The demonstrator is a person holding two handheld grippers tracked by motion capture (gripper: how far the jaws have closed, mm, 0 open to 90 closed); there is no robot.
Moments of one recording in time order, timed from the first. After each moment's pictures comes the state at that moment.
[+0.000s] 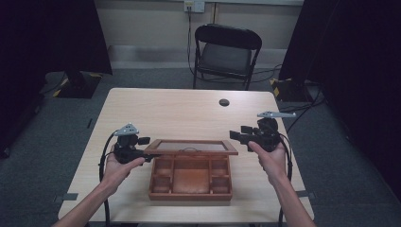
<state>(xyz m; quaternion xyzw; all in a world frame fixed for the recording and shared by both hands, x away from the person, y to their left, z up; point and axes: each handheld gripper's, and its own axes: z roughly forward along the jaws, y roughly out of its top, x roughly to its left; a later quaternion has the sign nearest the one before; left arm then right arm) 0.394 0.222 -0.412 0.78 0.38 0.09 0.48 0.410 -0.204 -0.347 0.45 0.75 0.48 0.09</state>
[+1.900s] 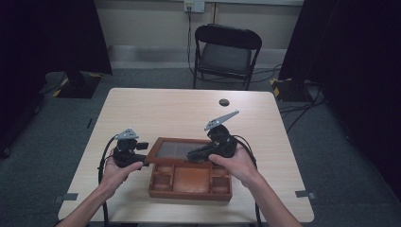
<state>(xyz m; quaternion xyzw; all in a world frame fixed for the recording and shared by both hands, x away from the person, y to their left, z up) 0.394 0.230 -0.429 0.79 0.39 0.07 0.46 0.389 -0.090 -0.338 0.24 0.86 0.43 -0.10</state>
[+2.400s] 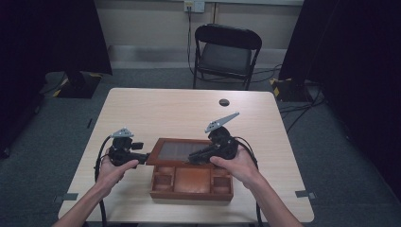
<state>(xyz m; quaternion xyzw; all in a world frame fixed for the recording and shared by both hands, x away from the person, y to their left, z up) 0.402 0.246 -0.436 0.79 0.42 0.08 0.44 0.385 -0.093 -0.339 0.24 0.87 0.42 -0.09</state>
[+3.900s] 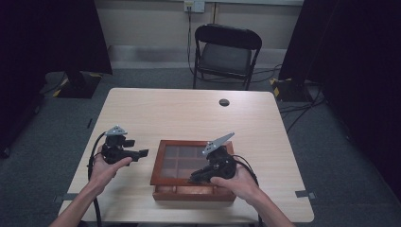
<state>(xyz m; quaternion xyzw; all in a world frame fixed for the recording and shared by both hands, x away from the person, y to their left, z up) 0.405 0.263 -0.433 0.79 0.44 0.11 0.42 0.357 -0.094 -0.383 0.22 0.89 0.38 -0.09</state>
